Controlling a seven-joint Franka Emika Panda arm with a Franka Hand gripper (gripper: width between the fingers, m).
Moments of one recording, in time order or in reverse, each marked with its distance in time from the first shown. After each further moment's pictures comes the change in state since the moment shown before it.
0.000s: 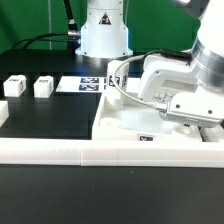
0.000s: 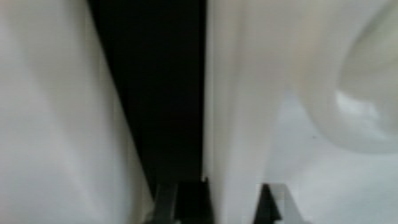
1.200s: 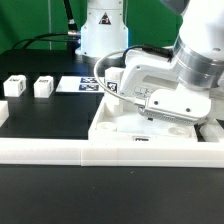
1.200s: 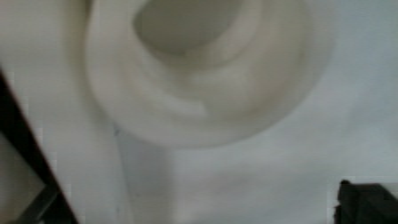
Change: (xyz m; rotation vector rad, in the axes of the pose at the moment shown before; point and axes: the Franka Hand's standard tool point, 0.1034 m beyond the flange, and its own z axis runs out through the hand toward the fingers) arm 0.000 -0.031 -0.001 0.039 0.028 0.031
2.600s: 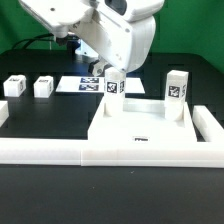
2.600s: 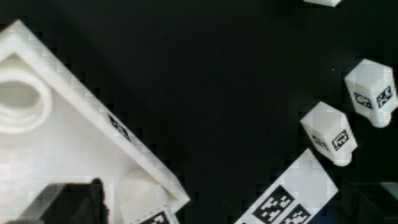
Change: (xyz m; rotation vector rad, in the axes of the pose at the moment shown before) arm 0.020 -0.176 -0.076 0.091 -0.046 0.652
